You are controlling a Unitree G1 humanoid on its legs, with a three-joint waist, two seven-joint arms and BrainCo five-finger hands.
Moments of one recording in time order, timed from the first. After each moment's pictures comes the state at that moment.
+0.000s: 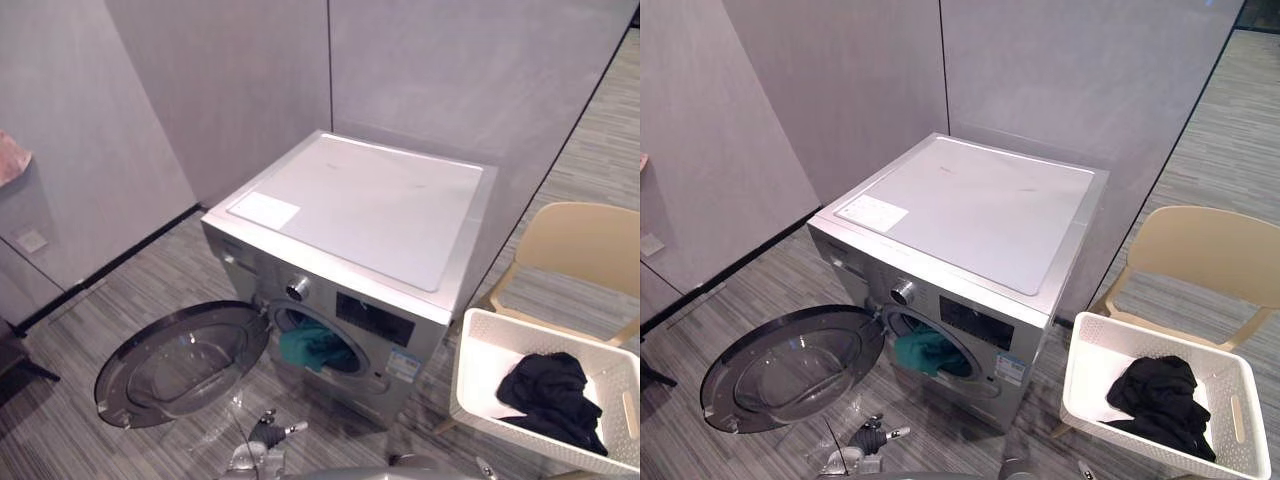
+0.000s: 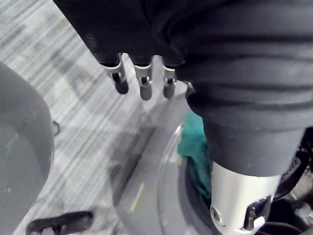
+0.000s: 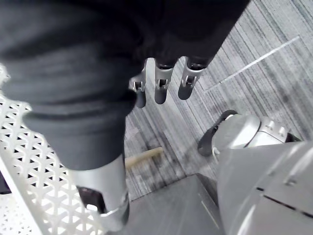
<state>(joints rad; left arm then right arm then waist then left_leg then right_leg) 0.01 0.05 -0.12 1.11 -0.12 -0.08 0.05 0.15 -0.09 -0.53 1.15 0.53 -0.07 -0.04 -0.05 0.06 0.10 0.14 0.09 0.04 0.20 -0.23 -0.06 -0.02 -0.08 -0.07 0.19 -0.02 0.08</state>
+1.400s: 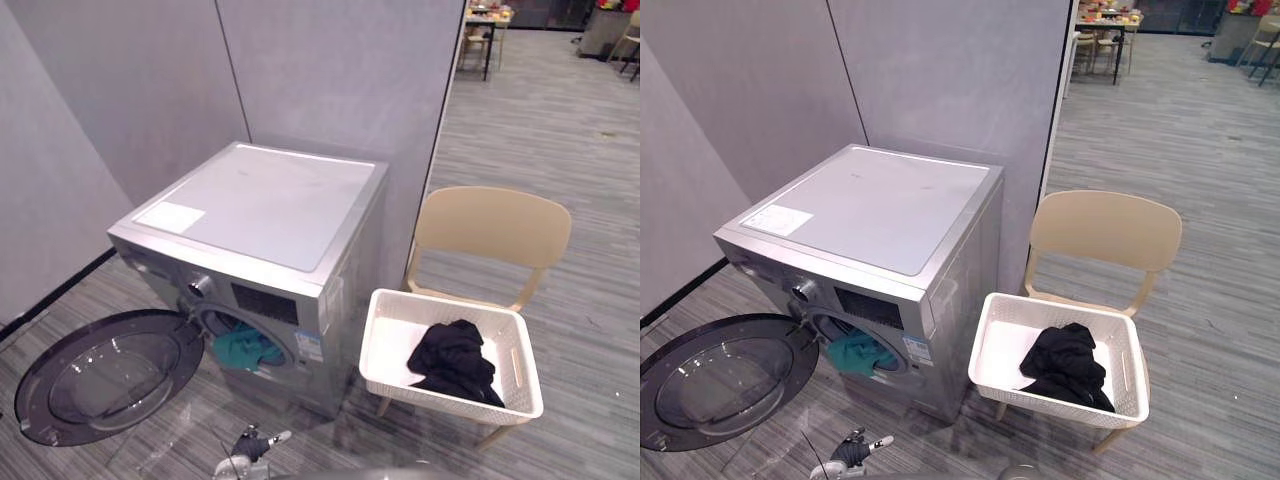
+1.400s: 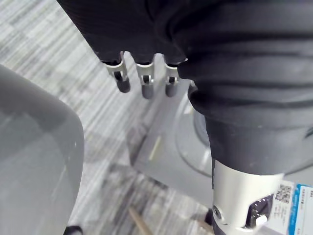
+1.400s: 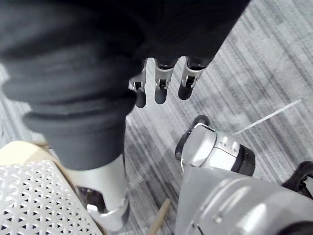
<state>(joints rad) 0.05 0.08 -0.05 1.14 -0.18 -0.09 0.04 0.20 -0.08 -0.46 1.19 0.47 -0.06 -0.04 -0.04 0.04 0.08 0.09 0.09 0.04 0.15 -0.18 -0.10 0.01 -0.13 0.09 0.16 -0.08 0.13</state>
